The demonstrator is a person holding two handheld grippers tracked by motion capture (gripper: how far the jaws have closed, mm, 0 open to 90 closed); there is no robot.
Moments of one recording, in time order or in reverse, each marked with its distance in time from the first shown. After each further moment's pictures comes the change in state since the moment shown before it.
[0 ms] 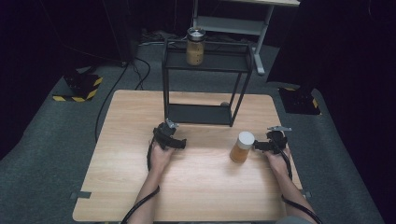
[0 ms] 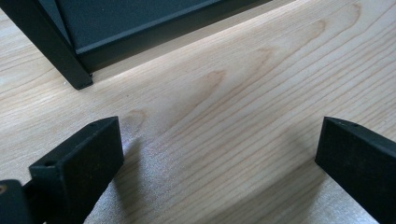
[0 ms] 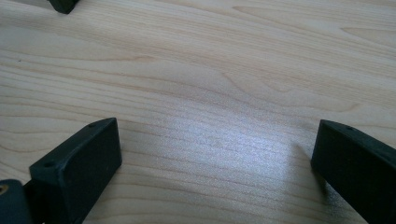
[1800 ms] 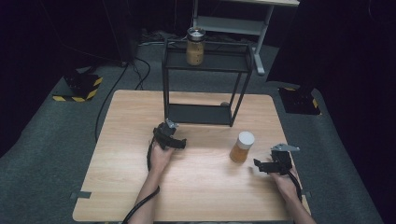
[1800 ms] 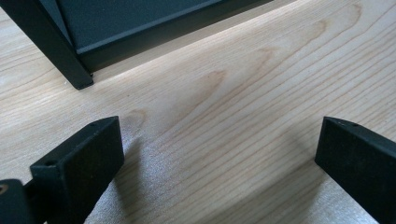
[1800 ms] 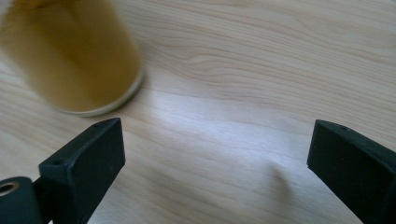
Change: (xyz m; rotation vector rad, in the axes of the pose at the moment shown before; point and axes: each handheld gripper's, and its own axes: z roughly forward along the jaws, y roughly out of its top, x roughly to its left) left arm 0.000 0.000 0.000 -0.001 0.000 -0.001; right arm 0.012 -0.046 -0.072 -0.012 0.155 -0.114
